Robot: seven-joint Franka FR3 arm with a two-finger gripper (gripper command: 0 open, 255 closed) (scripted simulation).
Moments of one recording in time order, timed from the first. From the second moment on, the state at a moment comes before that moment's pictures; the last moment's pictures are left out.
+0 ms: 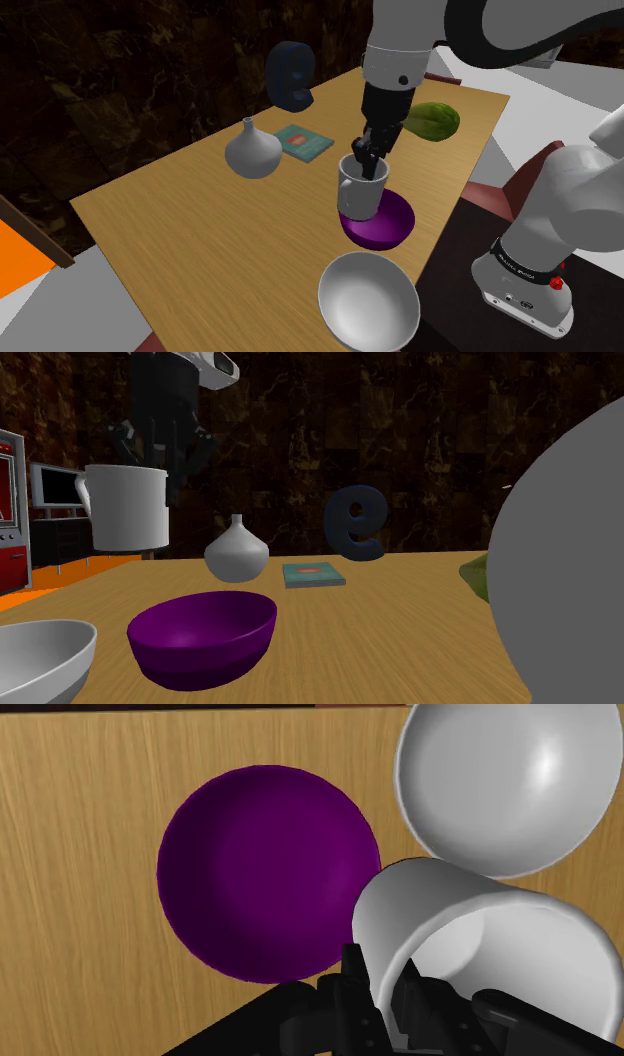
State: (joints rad) arm 0.28 -0.57 0.36 -2.34 0.26 1.83 0.45
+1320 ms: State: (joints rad) arm 0.39 -0.58 0.60 -2.39 0.38 1.92 0.71
